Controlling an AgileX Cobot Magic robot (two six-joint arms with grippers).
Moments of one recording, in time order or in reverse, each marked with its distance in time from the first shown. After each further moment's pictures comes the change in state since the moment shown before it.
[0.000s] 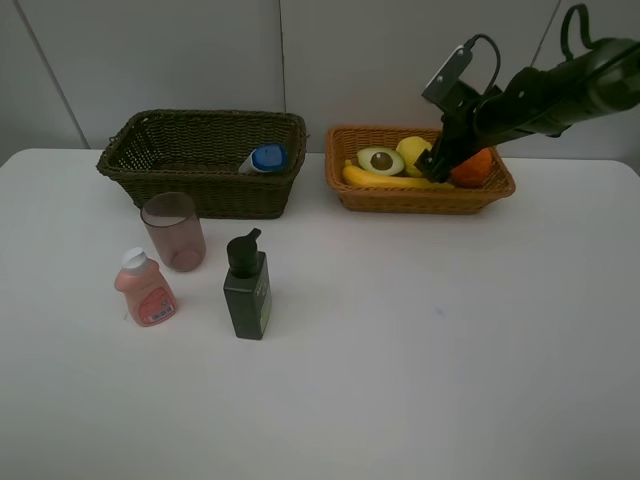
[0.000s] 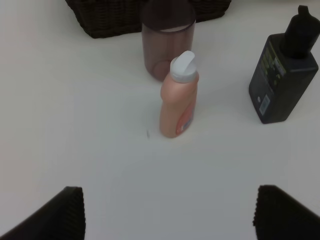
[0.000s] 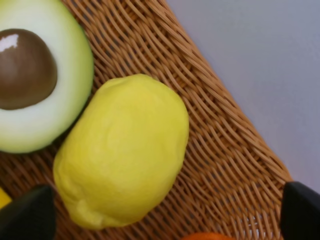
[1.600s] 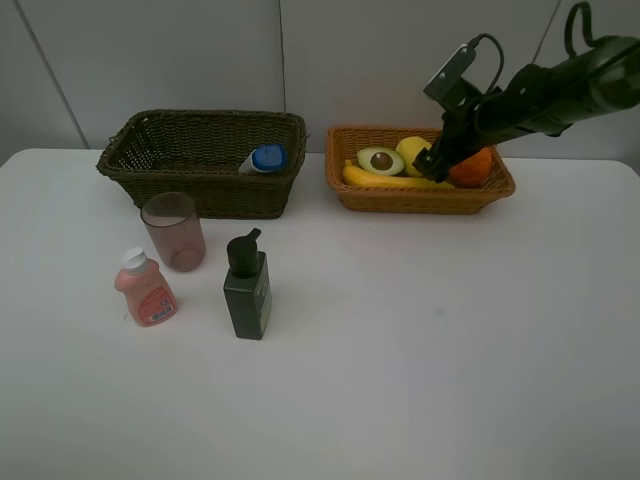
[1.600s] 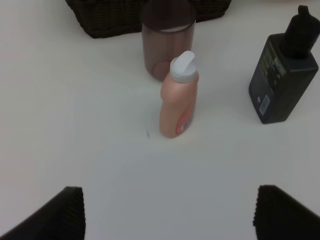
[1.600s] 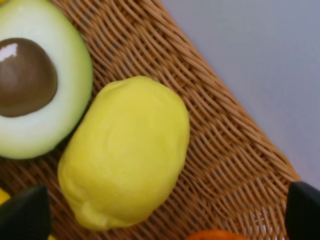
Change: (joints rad) left arm 0.000 0.000 0.000 0.000 0.000 0.000; right arm 0.000 -0.005 0.000 0.051 0.011 0.000
